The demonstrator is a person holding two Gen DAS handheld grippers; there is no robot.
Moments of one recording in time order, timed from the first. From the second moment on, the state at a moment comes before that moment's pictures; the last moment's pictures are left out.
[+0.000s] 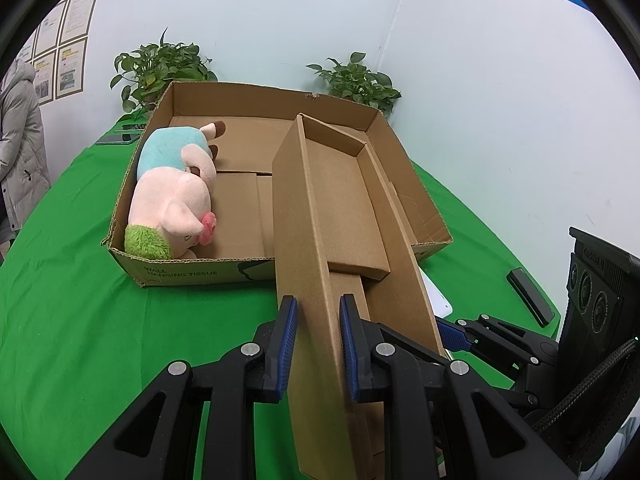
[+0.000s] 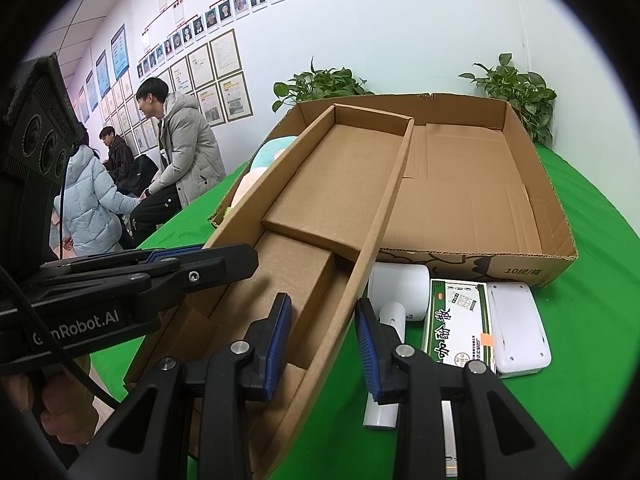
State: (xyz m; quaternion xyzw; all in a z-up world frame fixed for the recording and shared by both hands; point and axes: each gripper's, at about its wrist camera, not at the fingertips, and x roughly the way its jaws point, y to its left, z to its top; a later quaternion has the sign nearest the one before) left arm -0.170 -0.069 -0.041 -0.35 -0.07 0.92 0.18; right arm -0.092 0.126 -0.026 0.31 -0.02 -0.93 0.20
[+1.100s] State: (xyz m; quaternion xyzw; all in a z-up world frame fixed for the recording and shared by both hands) left arm -0.172 -0.069 -0.043 -0.35 -0.07 0.92 0.18; right arm -0.089 0.125 -0.031 0.31 -0.02 -0.93 0.20
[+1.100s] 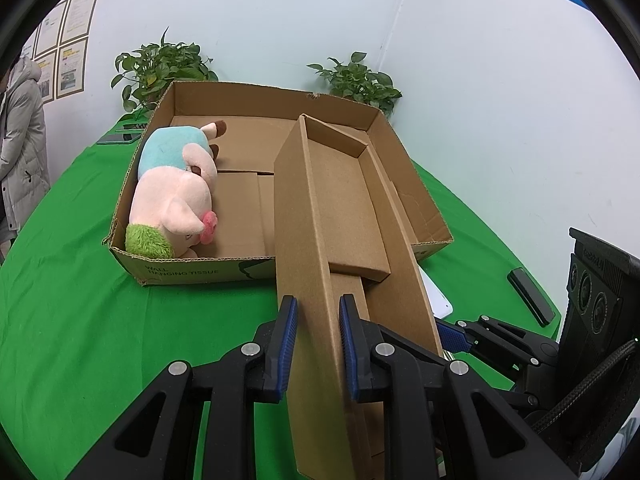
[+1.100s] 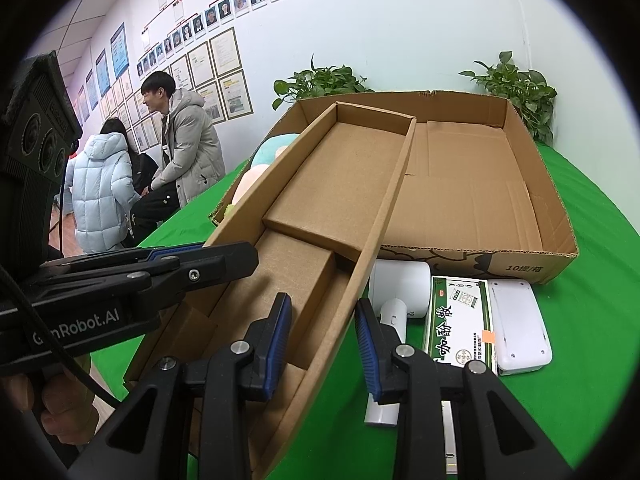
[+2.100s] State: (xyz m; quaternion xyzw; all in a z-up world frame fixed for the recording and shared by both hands) left arm -0.205 -0.062 -0.019 -0.33 -0.05 0.92 0.20; right arm -0.117 0.128 -0.008 0.29 0.00 -0.94 0.18
